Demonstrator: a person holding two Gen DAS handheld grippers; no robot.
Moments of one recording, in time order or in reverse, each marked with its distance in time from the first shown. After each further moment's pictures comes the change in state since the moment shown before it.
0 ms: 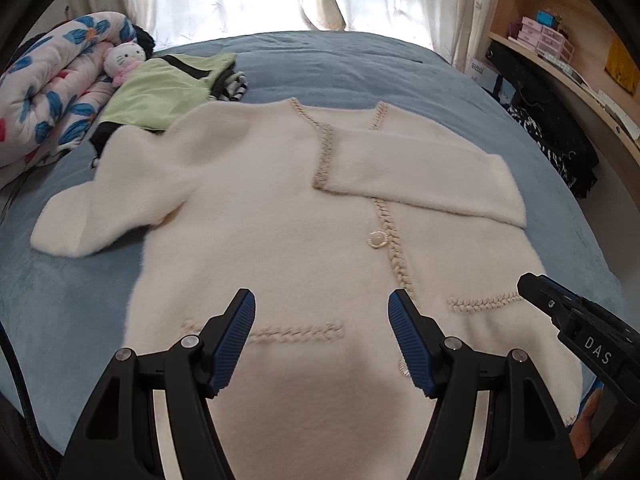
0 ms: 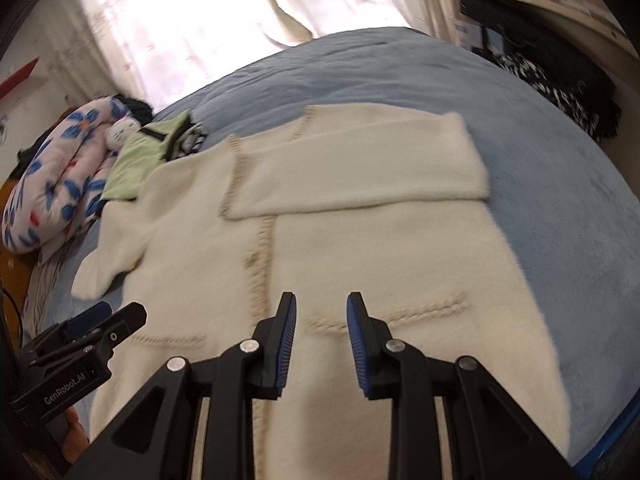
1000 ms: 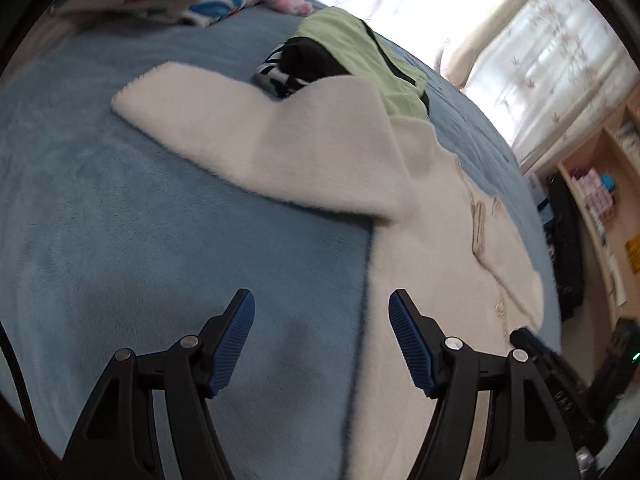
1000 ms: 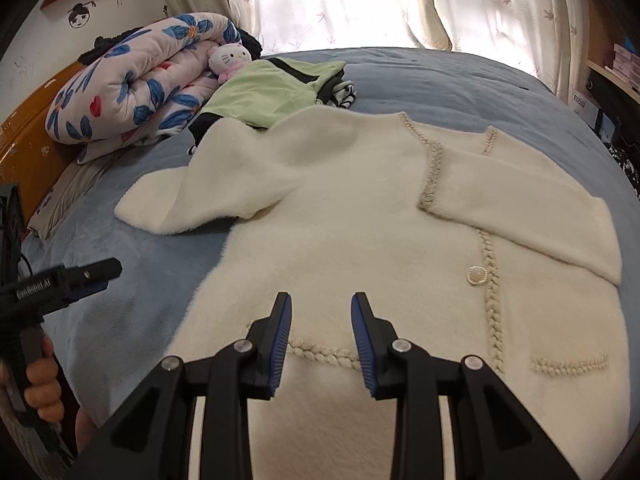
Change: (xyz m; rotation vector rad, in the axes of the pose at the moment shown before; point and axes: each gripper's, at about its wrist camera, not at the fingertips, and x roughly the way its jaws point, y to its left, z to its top) left arm 0.008 0.319 -0.040 -0.513 0.007 -0.156; right arm 0.072 0.201 -0.020 -0.326 0.047 0.112
